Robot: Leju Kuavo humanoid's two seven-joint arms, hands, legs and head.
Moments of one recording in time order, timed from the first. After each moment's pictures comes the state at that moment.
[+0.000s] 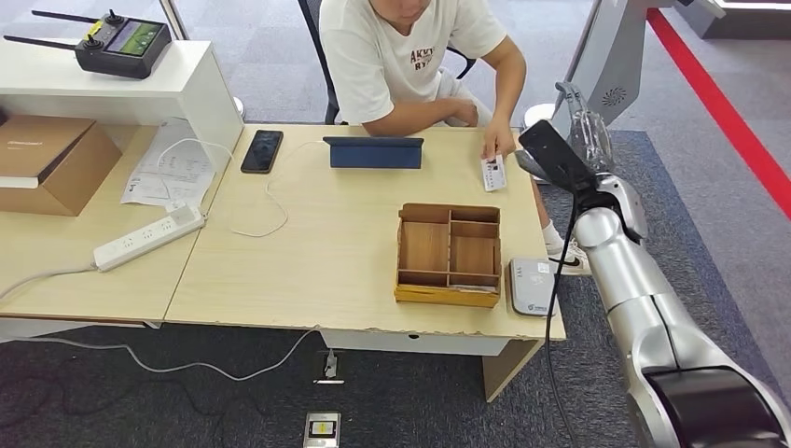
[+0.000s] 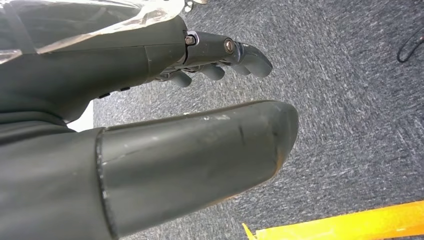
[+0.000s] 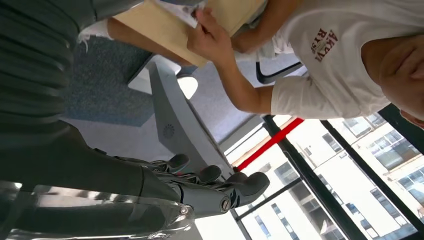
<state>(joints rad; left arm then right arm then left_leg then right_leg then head) -0.12 0.10 0.55 -0.18 -1.10 -0.02 0.06 -0.88 -0.20 0.23 -0.62 0.49 -0.21 -0.27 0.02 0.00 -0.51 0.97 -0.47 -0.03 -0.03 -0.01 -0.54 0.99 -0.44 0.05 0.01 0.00</state>
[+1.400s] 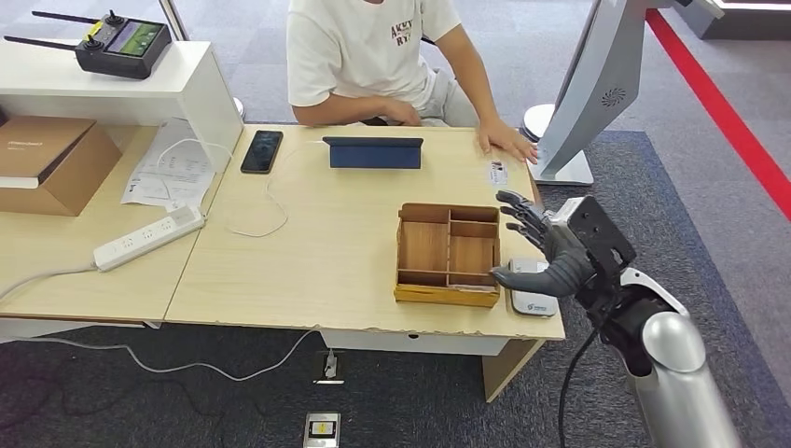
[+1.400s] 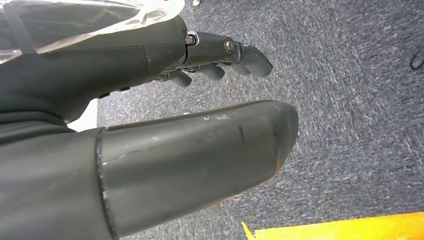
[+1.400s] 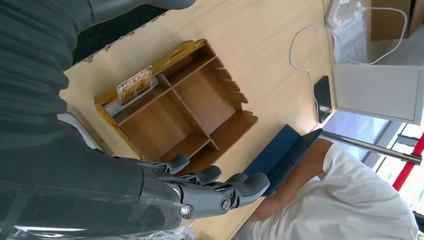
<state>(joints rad) -0.12 0.11 0.58 -0.18 -1.07 -0.02 0.07 -0.30 -0.33 0.16 -1.54 -0.20 0.39 0.21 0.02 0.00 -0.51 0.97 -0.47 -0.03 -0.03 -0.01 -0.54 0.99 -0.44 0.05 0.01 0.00</state>
